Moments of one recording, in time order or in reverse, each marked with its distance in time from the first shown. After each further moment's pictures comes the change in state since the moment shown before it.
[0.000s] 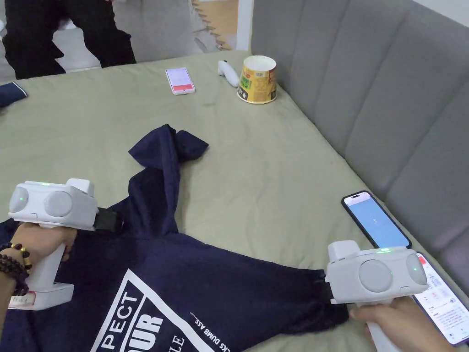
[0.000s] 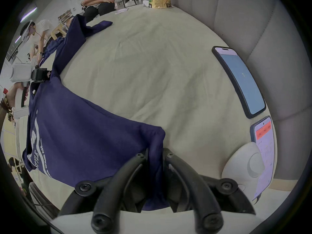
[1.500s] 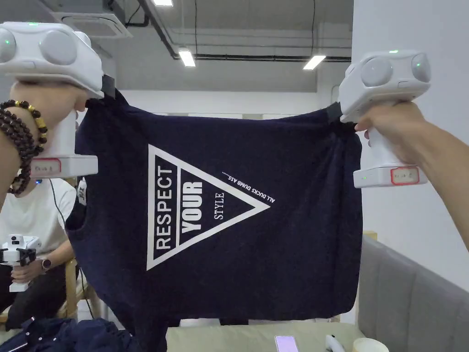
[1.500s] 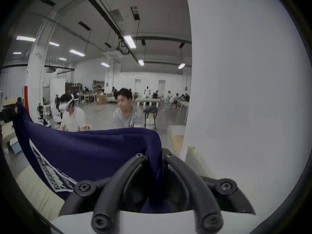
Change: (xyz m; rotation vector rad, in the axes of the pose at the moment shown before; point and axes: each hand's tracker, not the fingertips) left arm -0.127 0.245 0.642 1.067 0.365 0.286; right arm -0.183 0.434 0.548 1.095 -0.003 0.190
